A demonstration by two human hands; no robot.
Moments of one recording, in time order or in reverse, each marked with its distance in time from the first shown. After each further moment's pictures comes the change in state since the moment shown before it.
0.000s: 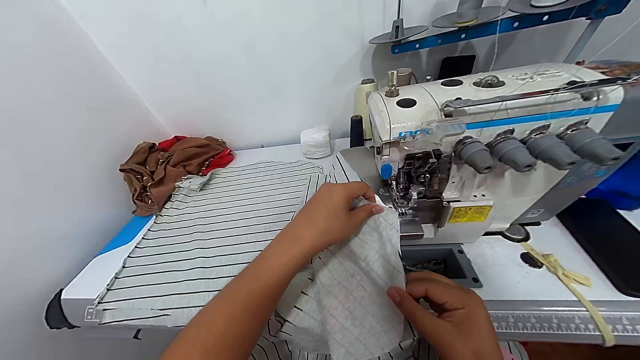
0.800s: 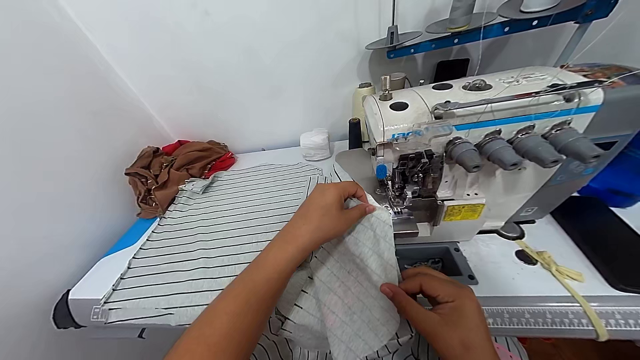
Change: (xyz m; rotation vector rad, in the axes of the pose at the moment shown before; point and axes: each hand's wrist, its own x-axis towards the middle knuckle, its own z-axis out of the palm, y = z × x) left_hand 0.001 -0.004 0.001 -0.037 0.024 -0.059; right_hand 0.000 0.004 0.002 -0.086 0.042 -0.018
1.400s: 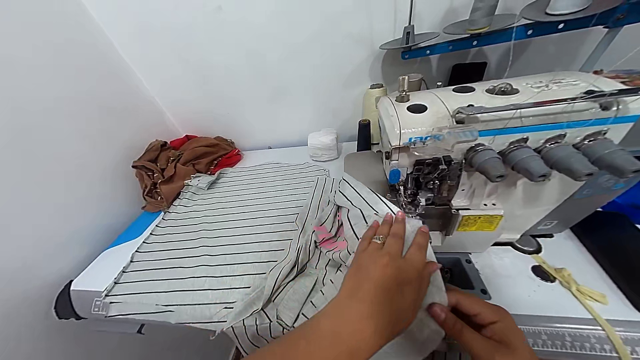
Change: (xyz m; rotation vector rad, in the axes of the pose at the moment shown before) left_hand -0.046 0.050 0.077 0.376 0.176 0.184; right_hand -0.006 0.001 -0.040 0.315 -0.194 0.244
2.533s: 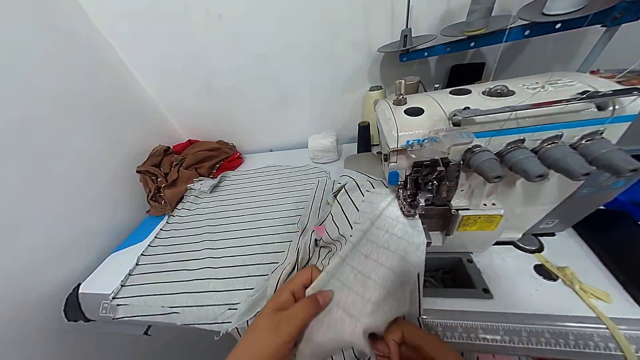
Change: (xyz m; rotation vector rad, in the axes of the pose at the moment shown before) left_hand -0.097 -0.058 -0.054 -1.367 -0.081 -0.566; right_hand -0.018 0.001 0.036 0.160 -0.430 0.170
